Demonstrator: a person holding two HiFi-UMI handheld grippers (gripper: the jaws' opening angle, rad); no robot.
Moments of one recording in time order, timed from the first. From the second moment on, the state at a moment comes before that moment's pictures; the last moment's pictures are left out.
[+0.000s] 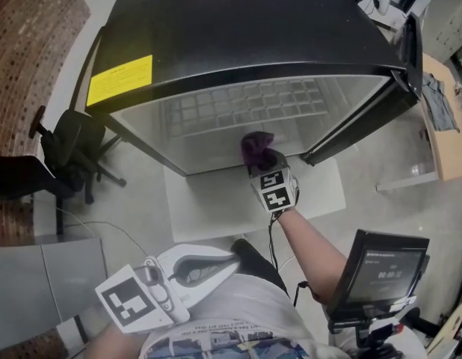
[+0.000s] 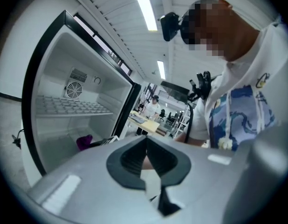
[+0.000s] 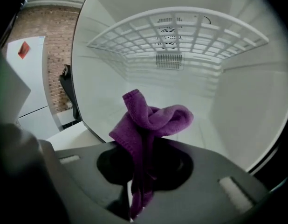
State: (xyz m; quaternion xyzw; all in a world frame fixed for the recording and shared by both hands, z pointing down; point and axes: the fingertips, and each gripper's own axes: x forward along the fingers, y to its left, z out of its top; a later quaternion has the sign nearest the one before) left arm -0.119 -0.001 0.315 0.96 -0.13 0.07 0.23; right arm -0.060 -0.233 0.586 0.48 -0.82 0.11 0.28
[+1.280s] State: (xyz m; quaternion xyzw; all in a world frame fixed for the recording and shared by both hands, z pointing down) left arm -0.093 0.025 0.294 0.96 -0.21 0.01 0.18; right arm -0.124 -0.113 0.486 0.25 -0.94 0.12 0.21
